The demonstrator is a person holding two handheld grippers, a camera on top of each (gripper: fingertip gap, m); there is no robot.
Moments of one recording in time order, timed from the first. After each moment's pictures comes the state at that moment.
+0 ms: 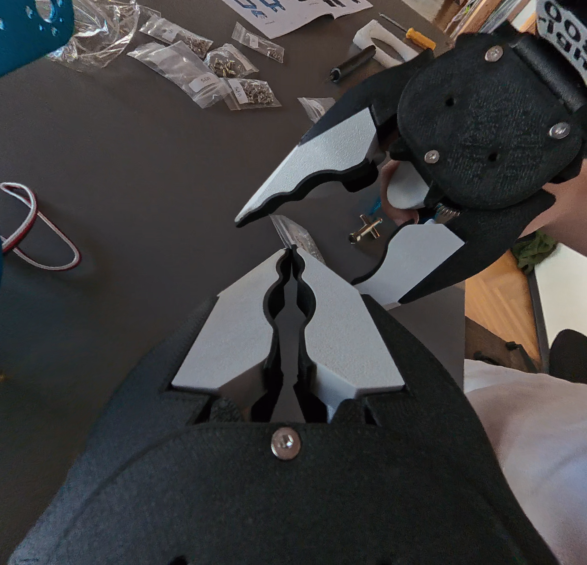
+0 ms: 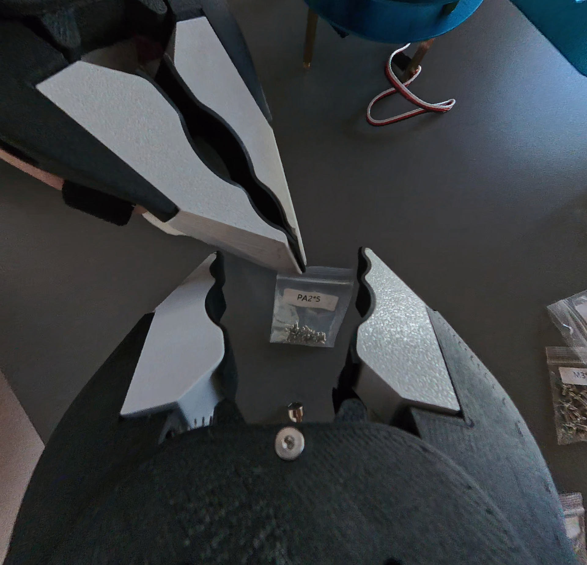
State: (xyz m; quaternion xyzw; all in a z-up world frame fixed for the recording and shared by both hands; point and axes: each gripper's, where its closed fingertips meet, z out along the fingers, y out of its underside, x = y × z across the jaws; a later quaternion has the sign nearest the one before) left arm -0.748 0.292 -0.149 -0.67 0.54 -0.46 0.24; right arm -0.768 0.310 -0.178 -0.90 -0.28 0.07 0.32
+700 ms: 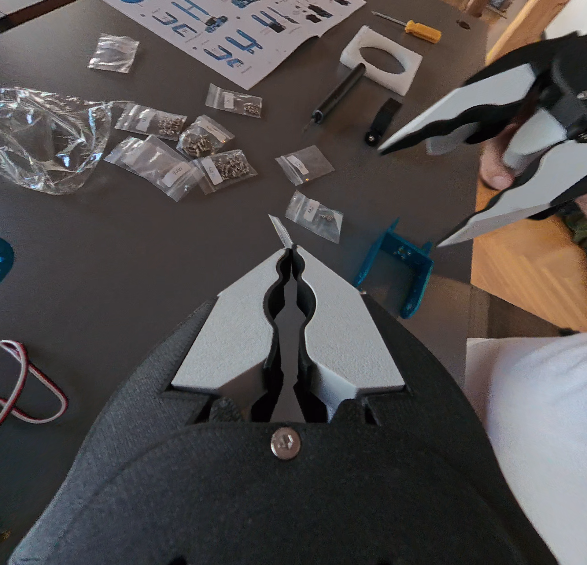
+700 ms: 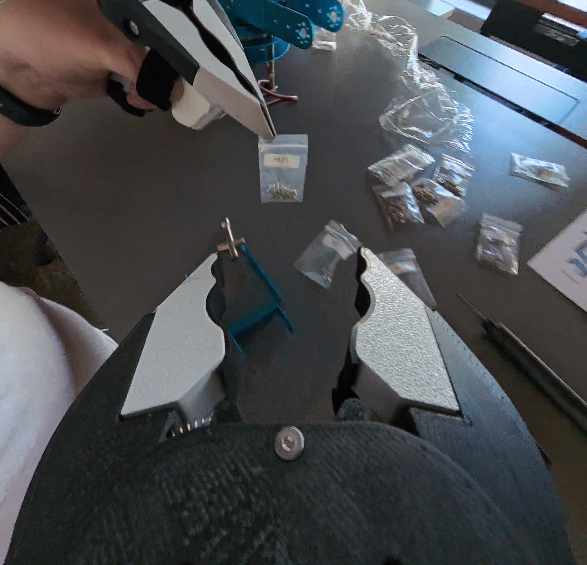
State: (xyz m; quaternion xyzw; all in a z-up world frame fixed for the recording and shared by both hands) left arm -0.674 0.277 -0.111 -0.65 0.58 -0.40 0.27; right arm -0.623 0.191 -0.107 -0.85 -0.19 0.08 0.49
